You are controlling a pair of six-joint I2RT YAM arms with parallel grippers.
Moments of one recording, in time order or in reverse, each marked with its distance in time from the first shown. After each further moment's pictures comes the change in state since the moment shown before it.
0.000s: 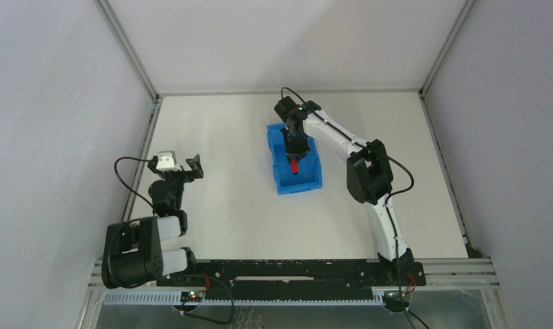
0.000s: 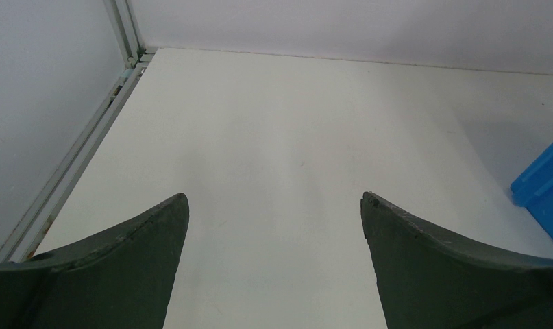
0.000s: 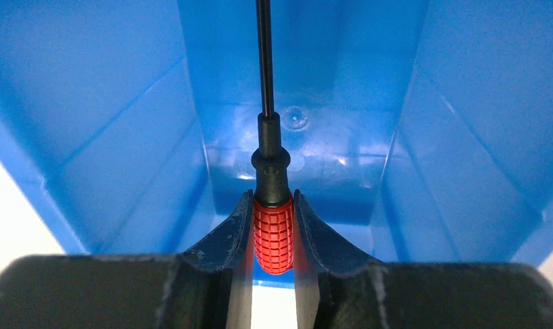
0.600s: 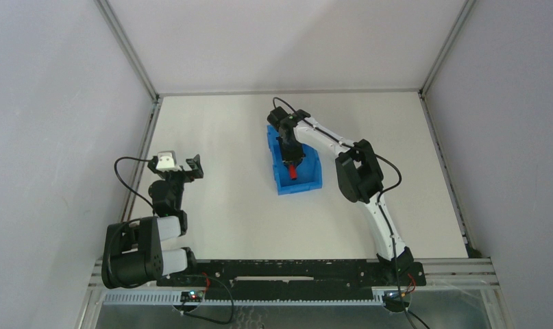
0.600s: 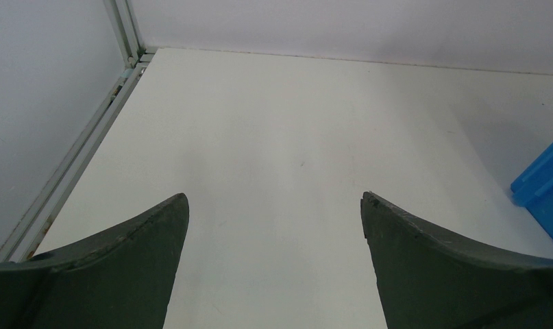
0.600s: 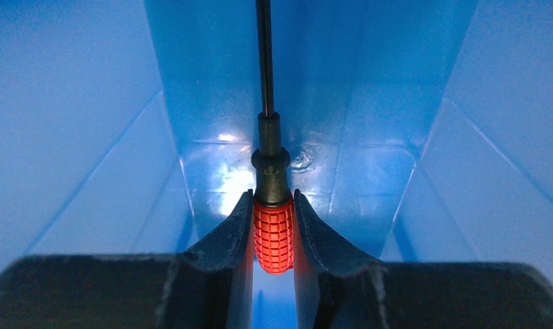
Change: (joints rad) left arm 0.000 0.000 0.000 0.000 0.000 0.000; right arm 0.037 0.093 -0.005 0.050 0.075 0.000
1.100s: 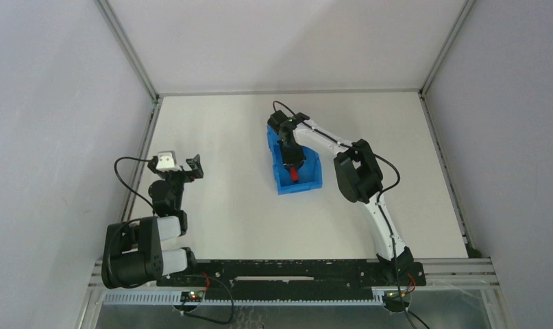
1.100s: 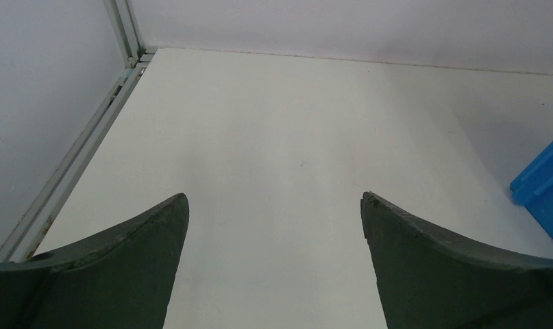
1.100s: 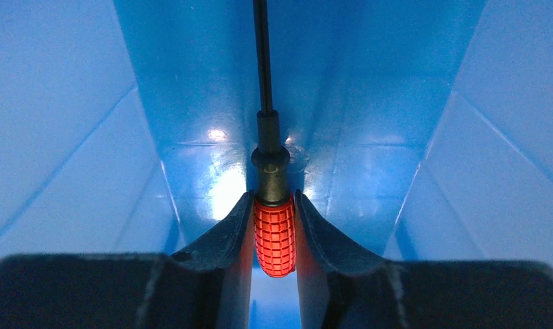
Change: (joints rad) left arm 0.000 0.000 0.000 0.000 0.000 0.000; right arm 0.002 0.004 -0.042 0.020 0.011 0.004
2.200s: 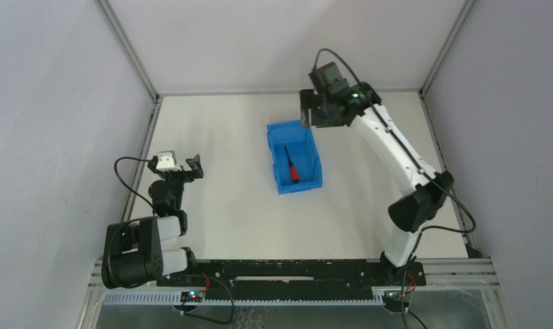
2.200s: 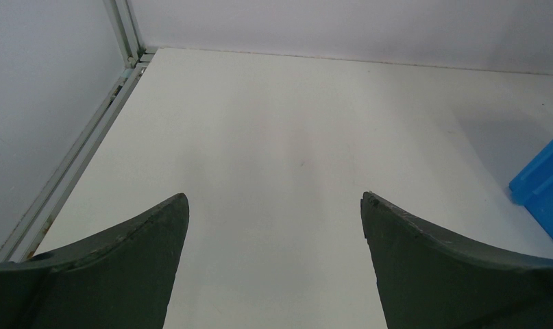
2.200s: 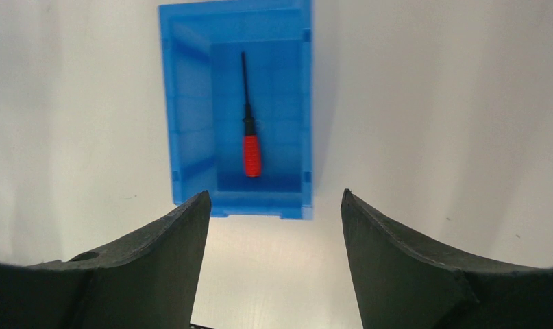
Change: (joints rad) left arm 0.000 0.000 0.000 0.000 0.000 0.000; right arm -0.110 -0.595 0.003 -0.073 0.084 -0.081
